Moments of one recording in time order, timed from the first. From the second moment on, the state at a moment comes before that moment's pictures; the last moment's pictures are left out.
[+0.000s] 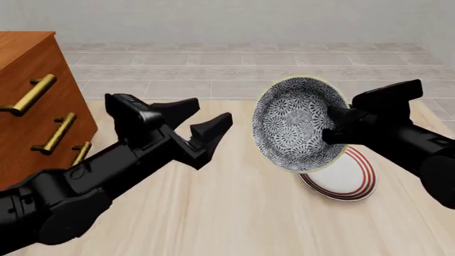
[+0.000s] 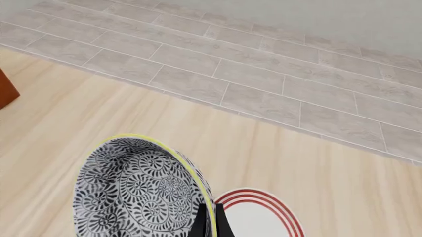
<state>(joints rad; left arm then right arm) -0.78 1.19 -0.66 -0.46 -0.16 0.27 1.09 -0.69 0.00 -0.06</state>
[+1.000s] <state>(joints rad) -0.78 1.59 -0.90 -0.49 -0.18 0.30 1.08 -0.67 0.01 -0.05</state>
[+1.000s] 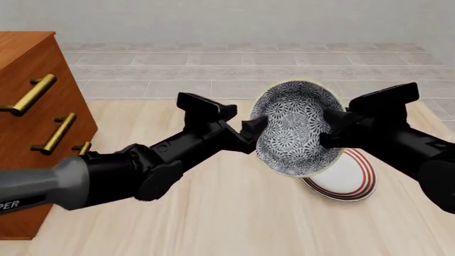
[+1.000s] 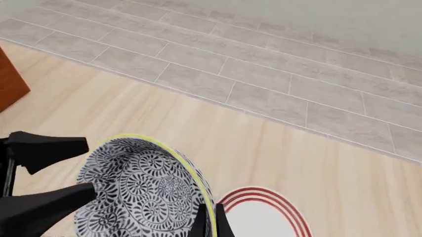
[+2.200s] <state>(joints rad) -0.81 1.83 -1.05 -0.48 -0.22 0.32 1.07 -0.66 0.02 -0.06</state>
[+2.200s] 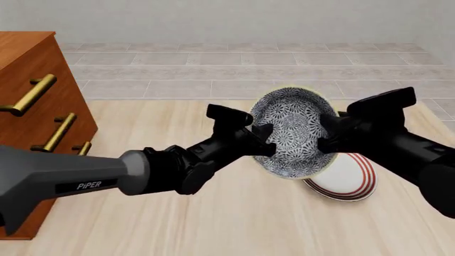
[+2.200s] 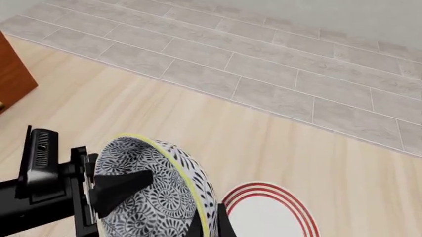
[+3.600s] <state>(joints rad) -0.65 1.55 -0.90 -0.39 0.01 0.39 0.89 -0.66 0.11 -0.02</state>
